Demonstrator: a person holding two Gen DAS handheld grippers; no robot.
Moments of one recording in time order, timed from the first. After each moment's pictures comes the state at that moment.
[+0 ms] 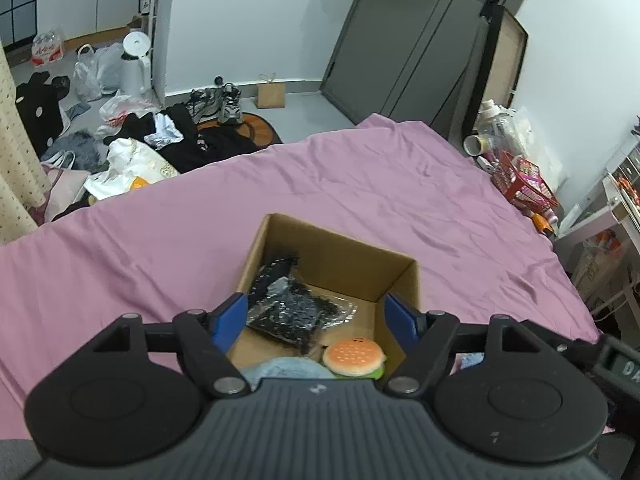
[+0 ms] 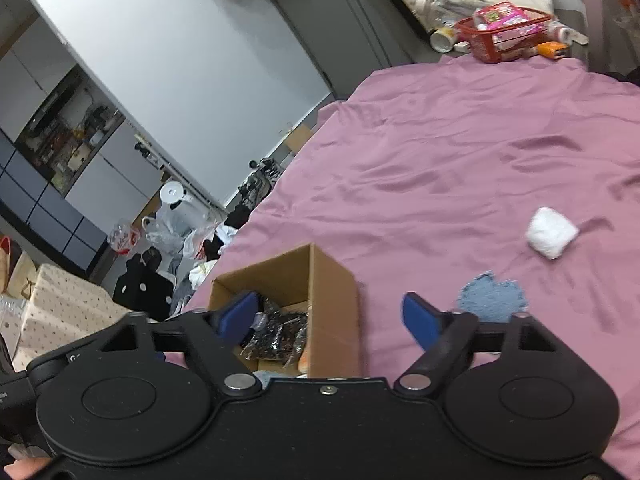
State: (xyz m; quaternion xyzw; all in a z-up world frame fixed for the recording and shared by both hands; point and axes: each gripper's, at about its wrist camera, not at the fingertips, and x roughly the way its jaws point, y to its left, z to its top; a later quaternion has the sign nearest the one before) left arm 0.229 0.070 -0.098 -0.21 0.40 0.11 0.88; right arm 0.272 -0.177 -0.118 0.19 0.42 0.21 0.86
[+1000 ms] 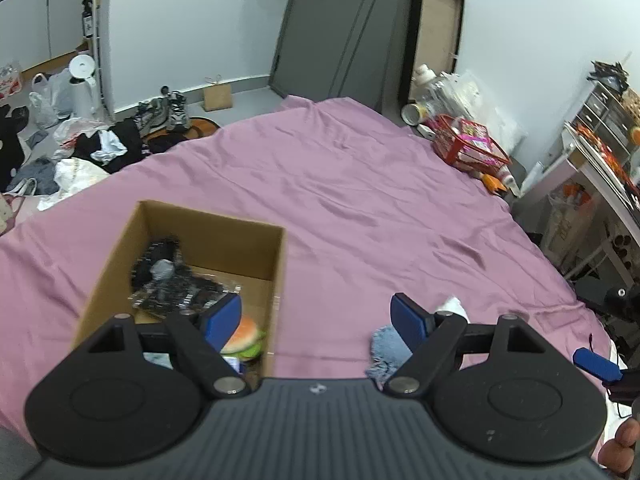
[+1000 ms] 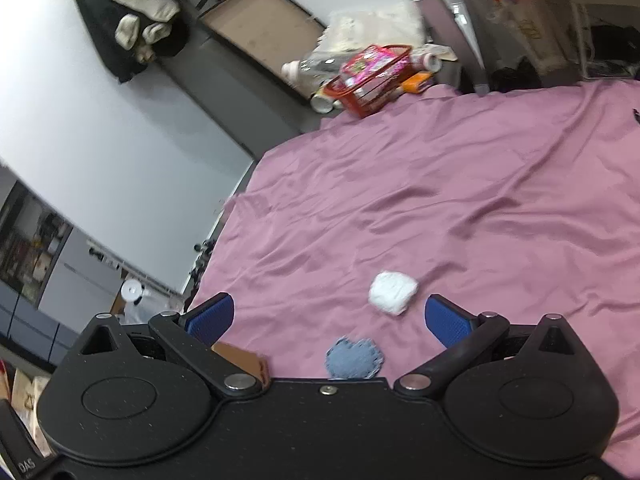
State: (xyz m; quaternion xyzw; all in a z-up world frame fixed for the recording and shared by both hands) left arm 0.254 -0.049 -0.089 -0.17 0.41 0.06 0.90; right arm 0.286 -0.326 -0.108 0.29 0.39 0.09 0.87
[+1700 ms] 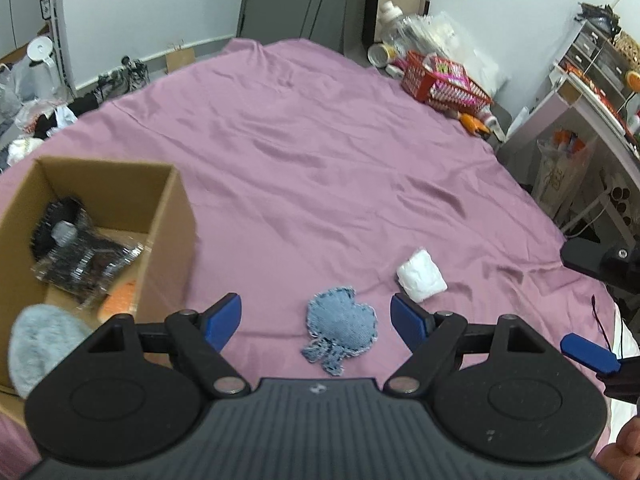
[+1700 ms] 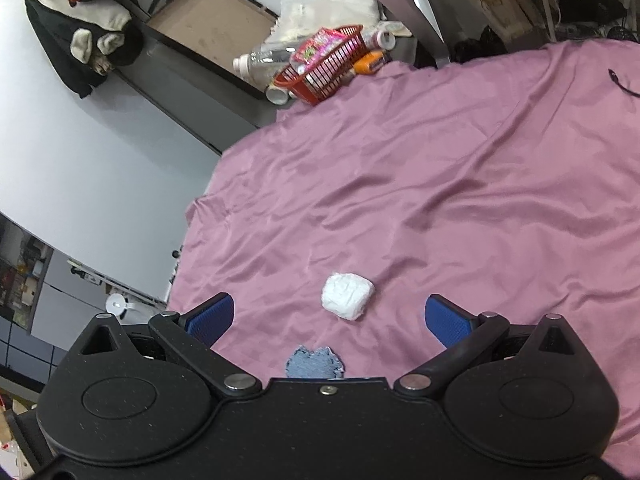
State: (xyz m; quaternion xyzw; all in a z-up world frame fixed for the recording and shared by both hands) left arm 0.299 -0.116 -0.146 -0.16 0.46 0.03 0.87; right arm 0.308 -0.350 -0.144 0.32 0.42 0.06 0.85
